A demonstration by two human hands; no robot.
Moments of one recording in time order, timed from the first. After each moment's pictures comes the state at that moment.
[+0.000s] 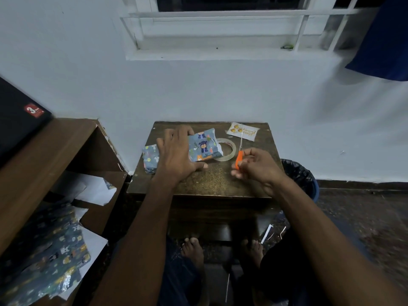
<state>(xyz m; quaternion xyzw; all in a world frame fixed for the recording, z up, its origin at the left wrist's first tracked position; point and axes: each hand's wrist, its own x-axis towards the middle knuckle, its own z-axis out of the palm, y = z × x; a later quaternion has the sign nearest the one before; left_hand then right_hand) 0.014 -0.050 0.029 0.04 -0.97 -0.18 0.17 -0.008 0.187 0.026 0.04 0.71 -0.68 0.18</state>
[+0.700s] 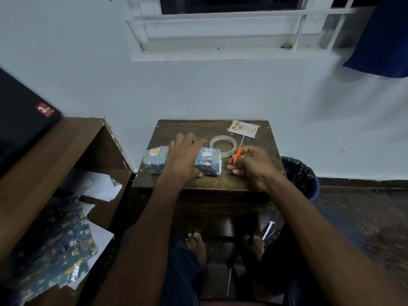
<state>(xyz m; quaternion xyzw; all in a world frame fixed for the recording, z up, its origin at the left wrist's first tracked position) 0.041 -0.034 0.038 -0.02 -0.99 -0.06 0.08 -0.007 0.178 0.016 0.06 0.69 -0.71 0.17</state>
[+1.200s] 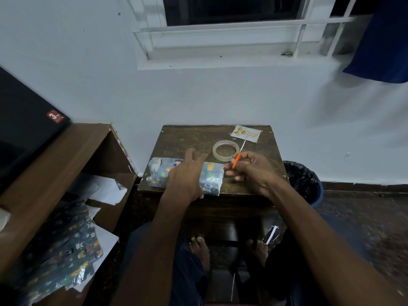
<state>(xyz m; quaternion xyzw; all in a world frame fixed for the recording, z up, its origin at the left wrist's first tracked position) 0.077 -0.020 0.046 0.05 -1.00 -0.07 -0.02 0.006 0.180 0.023 0.00 0.66 -0.72 0.20</state>
